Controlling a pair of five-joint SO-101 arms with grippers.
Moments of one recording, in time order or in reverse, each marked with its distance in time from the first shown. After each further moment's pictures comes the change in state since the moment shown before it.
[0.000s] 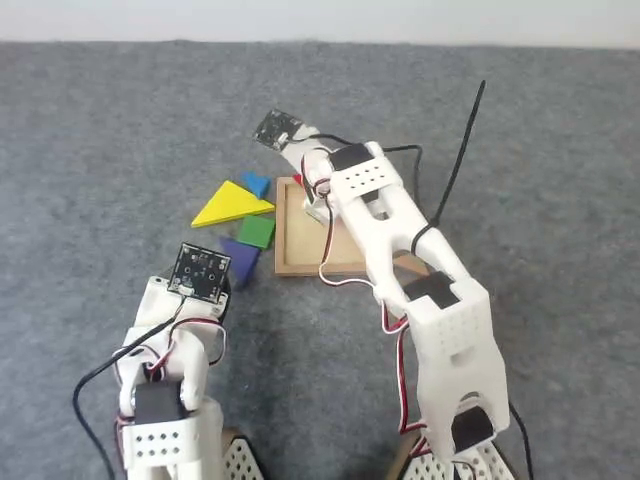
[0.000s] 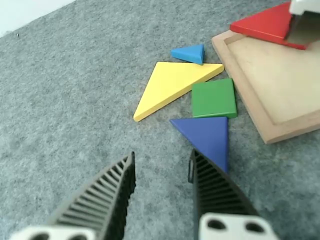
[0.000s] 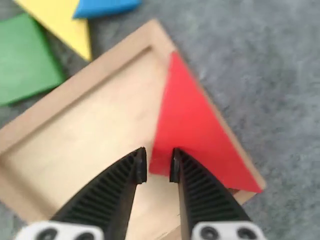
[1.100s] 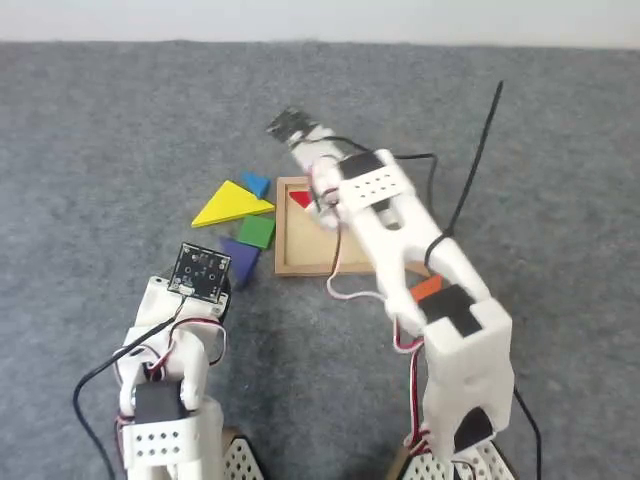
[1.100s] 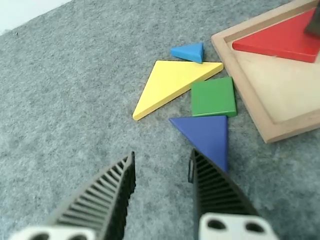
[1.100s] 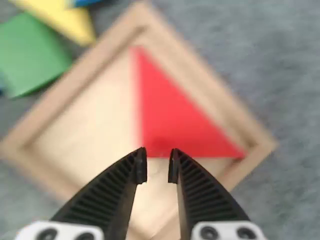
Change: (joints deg) left arm 0.0 0.3 0.0 0.0 0.0; right arm -1.2 -12.8 13.3 -0.8 -9.1
